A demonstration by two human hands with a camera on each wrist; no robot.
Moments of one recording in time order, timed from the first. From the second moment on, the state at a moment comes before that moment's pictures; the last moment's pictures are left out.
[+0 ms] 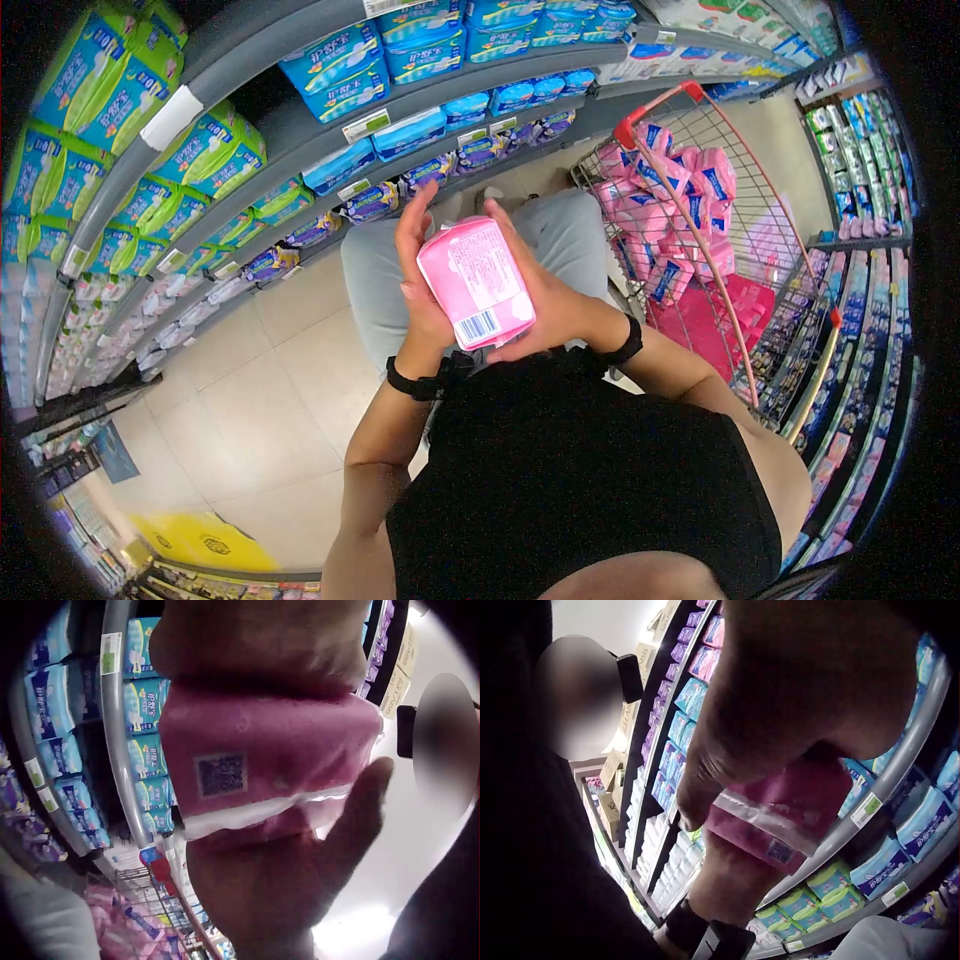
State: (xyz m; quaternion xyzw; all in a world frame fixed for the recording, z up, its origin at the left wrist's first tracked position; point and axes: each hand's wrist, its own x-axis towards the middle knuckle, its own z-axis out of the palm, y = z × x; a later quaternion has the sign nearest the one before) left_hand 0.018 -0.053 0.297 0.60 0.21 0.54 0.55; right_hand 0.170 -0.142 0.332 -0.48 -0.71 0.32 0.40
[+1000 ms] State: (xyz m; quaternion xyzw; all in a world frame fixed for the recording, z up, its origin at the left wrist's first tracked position) left_hand 0.022 -0.053 0.270 0.53 0.28 0.30 0.74; right_hand 0.204 -0.146 0.288 -0.47 -0.63 0.37 0.49
